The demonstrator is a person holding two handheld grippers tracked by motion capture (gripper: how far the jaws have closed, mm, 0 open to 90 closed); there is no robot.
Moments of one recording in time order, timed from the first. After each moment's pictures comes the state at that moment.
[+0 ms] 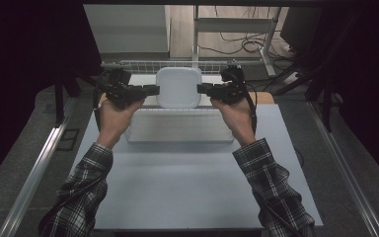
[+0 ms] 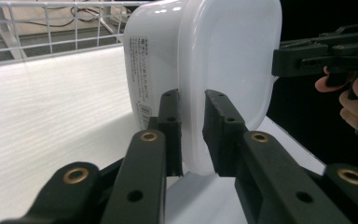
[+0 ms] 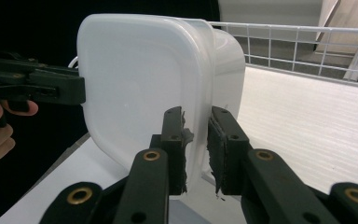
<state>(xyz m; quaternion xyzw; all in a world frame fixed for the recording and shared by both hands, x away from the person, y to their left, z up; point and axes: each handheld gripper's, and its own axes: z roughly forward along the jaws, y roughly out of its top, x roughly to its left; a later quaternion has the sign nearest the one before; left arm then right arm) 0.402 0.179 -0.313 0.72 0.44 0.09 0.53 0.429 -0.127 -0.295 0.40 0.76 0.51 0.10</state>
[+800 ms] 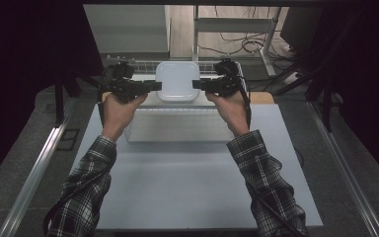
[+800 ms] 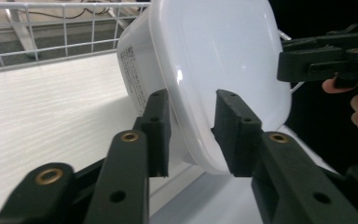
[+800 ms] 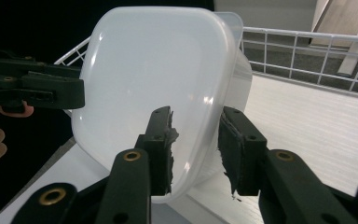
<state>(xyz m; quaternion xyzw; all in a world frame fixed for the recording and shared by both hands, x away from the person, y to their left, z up) 0.425 0.175 -0.313 0.72 0.46 0.09 0.51 0.452 -0.114 -0.294 0.41 0.77 0.49 0.11</state>
